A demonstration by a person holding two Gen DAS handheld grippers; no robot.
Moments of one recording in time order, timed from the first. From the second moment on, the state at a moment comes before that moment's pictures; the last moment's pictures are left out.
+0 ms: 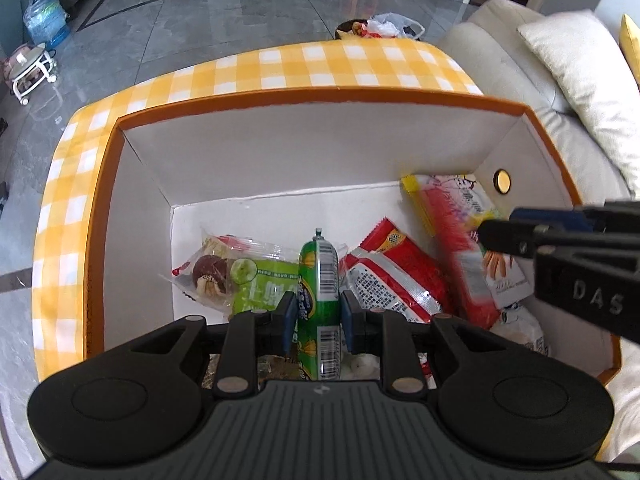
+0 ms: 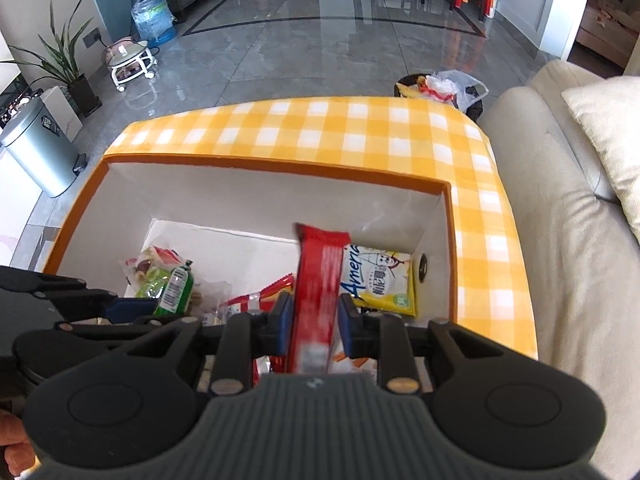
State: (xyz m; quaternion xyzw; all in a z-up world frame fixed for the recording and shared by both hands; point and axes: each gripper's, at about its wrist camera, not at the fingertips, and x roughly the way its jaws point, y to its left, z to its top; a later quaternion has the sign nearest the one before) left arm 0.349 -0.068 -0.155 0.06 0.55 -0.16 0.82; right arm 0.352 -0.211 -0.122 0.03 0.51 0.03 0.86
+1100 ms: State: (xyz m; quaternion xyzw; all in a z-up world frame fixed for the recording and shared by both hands) left arm 0.217 -0.036 0.036 0.10 0.32 -0.10 0.94; right arm 0.222 -0.219 0.032 0.05 0.34 0.03 0.94
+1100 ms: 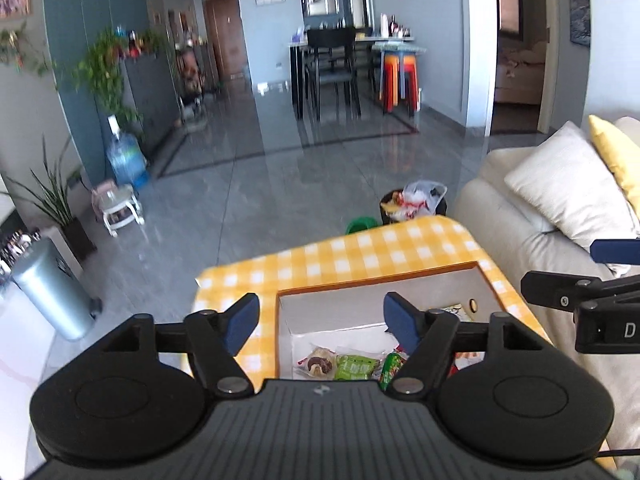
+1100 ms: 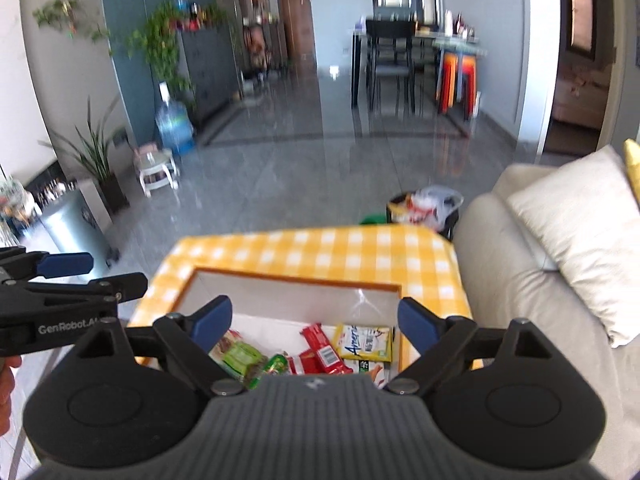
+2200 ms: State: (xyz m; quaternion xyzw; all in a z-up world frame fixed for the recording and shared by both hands) left arm 0.083 -0.024 -0.007 0.10 0.34 -0.09 0.93; right arm 0.044 -0.184 -0.002 0.03 0.33 0.00 0.94
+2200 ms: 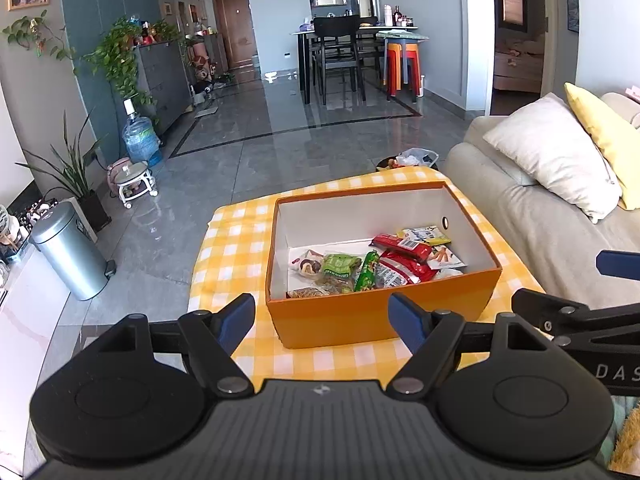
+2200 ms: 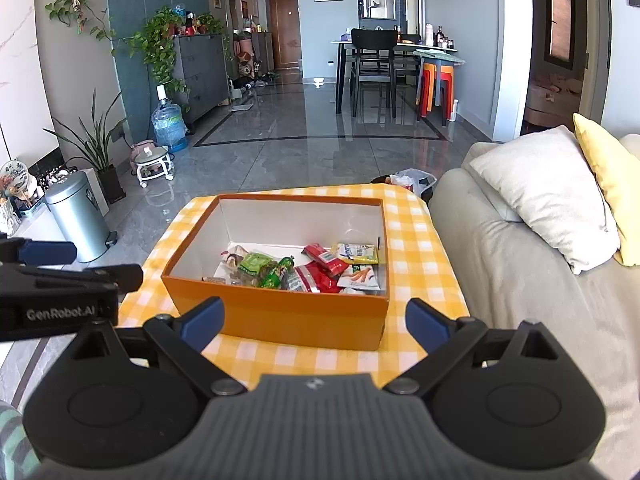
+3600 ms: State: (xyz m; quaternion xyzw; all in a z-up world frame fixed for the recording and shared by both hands) left arm 0.087 -0.024 -0.009 0.07 0.36 -0.08 0.93; right arm 0.053 -0.182 0.001 0.03 0.33 0.01 0.94
